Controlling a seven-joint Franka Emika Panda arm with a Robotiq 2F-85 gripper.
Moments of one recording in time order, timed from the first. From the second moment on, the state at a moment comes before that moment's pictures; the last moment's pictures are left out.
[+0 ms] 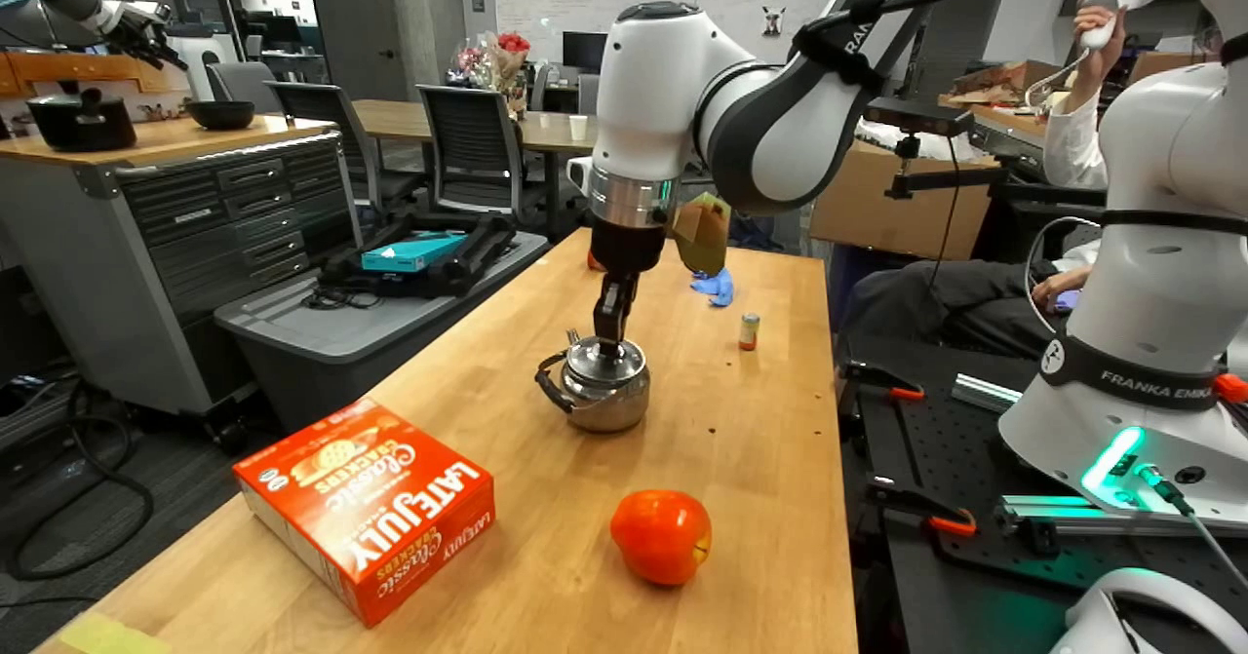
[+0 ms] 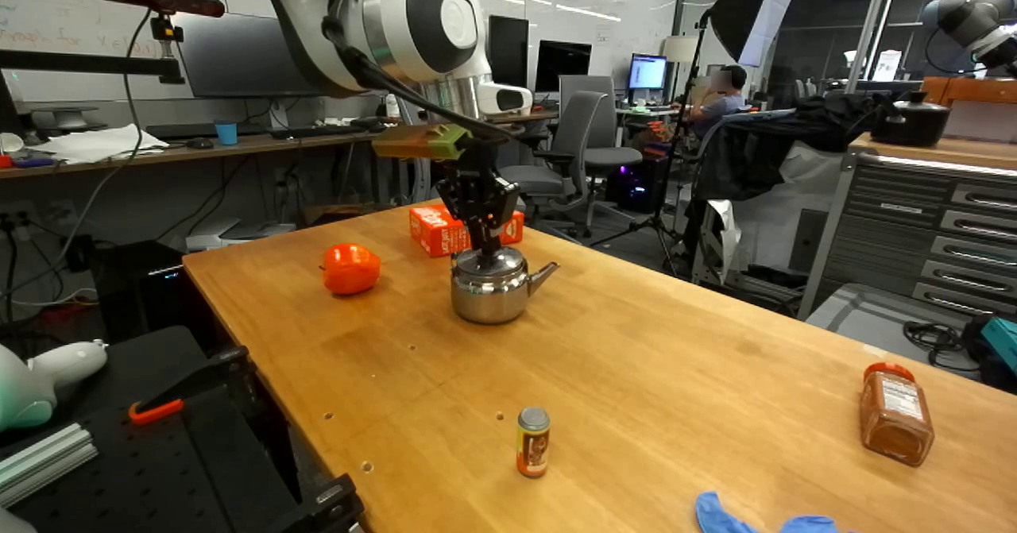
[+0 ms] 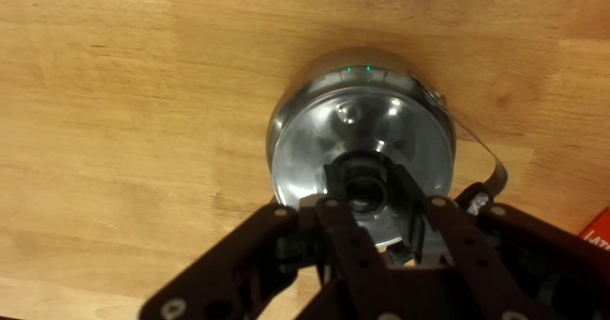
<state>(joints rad) 0.17 0.22 -0.01 -2.40 -0.35 2.73 0.35</state>
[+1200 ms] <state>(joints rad) 0.11 0.22 -0.02 -2.38 -0.14 2.64 0.22</state>
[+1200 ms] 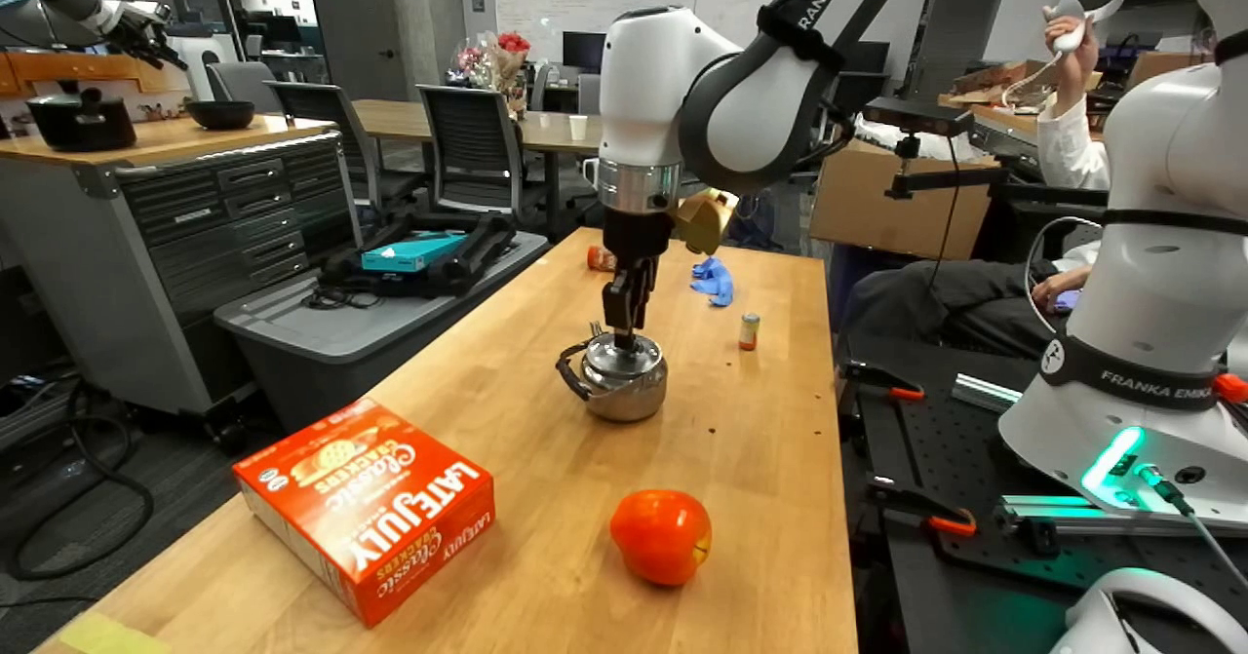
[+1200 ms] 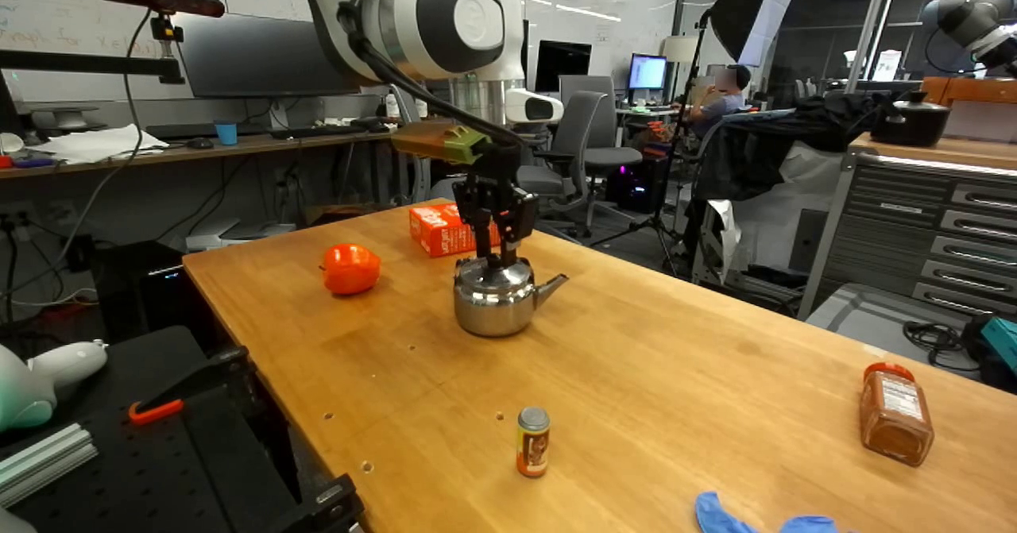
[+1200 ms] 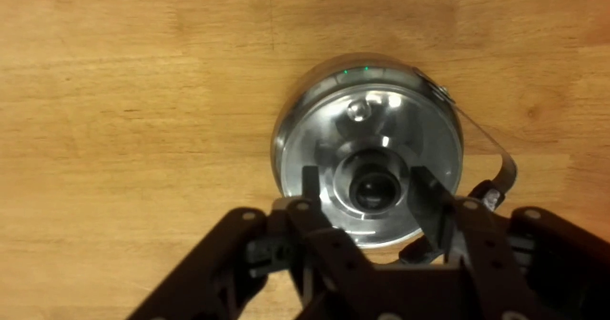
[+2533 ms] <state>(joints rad) 0.08 -0.03 -0.02 -2.46 -0.11 2.43 0.16</state>
